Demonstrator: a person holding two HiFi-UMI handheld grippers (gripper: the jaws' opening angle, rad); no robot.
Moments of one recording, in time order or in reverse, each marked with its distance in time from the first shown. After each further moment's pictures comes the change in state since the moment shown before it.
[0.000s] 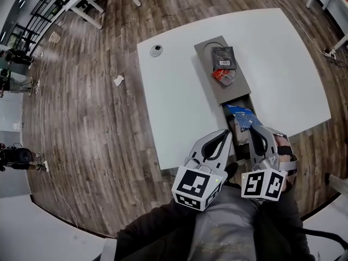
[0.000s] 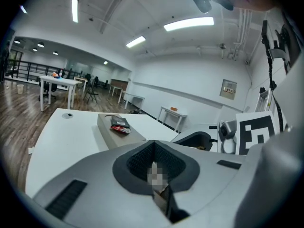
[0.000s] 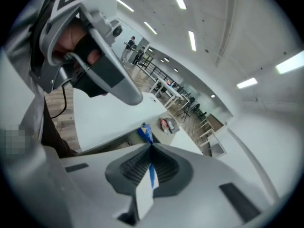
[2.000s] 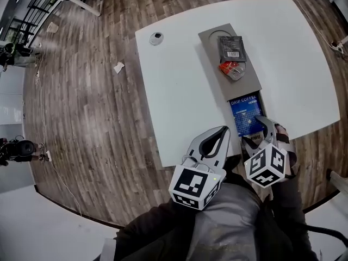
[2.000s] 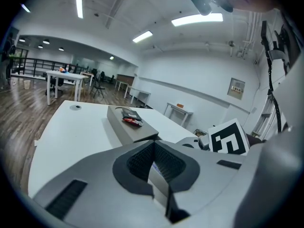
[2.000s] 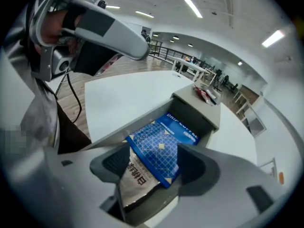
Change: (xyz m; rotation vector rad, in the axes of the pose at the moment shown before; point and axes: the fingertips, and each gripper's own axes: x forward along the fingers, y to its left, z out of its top) left arm 0.003 0.032 -0.016 -0.051 0.056 0.057; right arm 0.057 0.072 -0.043 0.140 0.166 0.442
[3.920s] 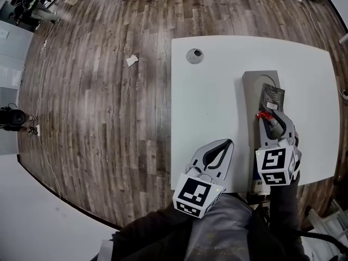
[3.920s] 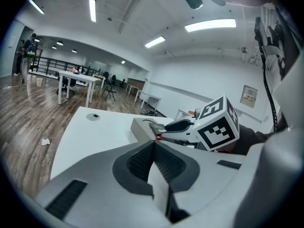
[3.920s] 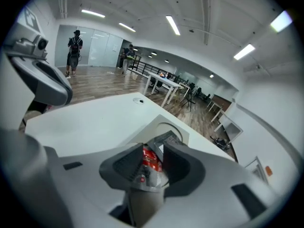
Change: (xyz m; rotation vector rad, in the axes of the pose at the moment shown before) left arm 0.013 0.112 0.046 -0.063 -0.059 0.103; right arm 0.036 -0.154 0.140 0.122 -0.174 -0.288
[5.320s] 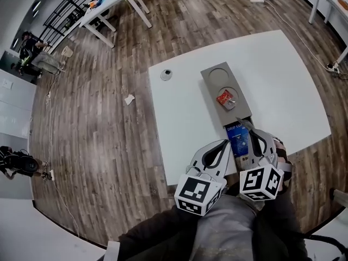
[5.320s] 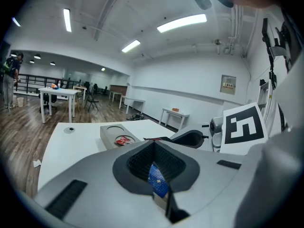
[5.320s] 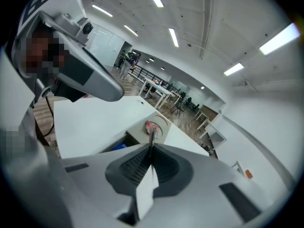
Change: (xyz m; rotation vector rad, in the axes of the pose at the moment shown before) left arm -0.034 -0.140 -0.003 0.191 -0.031 -0.137; right arm -0.157 0.027 -0.067 -0.072 -0.058 -0.167
